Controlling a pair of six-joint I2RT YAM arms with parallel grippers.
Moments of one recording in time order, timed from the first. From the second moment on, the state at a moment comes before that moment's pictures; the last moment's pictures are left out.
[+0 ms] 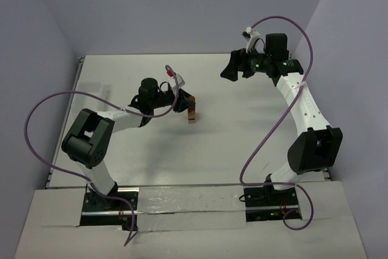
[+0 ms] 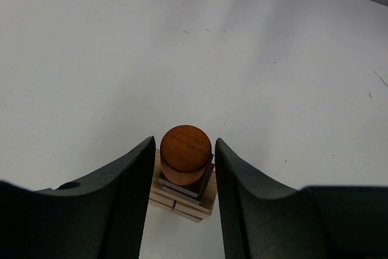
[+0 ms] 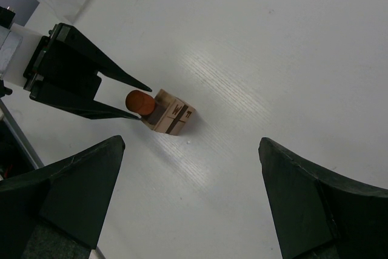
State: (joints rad) left arm -0.51 1.75 0.92 0.64 0.68 0.03; right arm 0.10 1.56 1.54 -0.59 -0.68 -0.03
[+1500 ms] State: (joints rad) left arm 0.00 1.34 1.15 -0.44 0.44 -0.09; right arm 0.02 1.44 1.19 -0.47 -0.37 -0.03
